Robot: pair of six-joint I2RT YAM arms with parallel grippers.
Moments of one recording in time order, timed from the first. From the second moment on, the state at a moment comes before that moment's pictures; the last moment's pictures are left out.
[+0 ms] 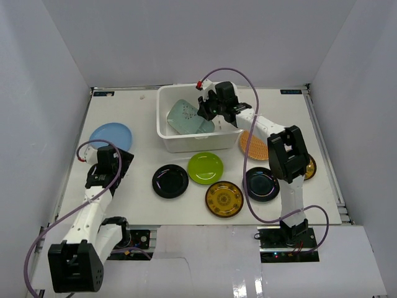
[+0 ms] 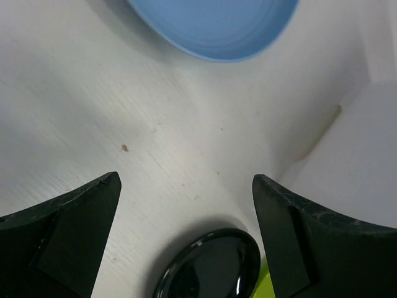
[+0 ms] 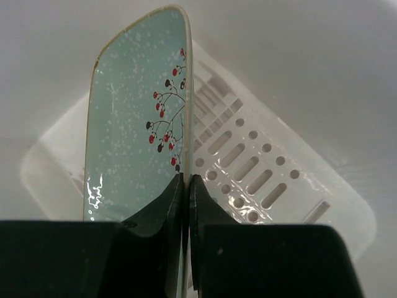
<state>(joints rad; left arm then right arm) 0.00 0.86 0.52 -0.38 -0.24 -0.99 0.53 2.06 1.66 -0.08 -0.36 -0.17</state>
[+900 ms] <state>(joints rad) 0.30 1.46 0.61 0.06 -0.18 -1.06 0.57 1.43 1.11 0.09 -0.29 0.21</state>
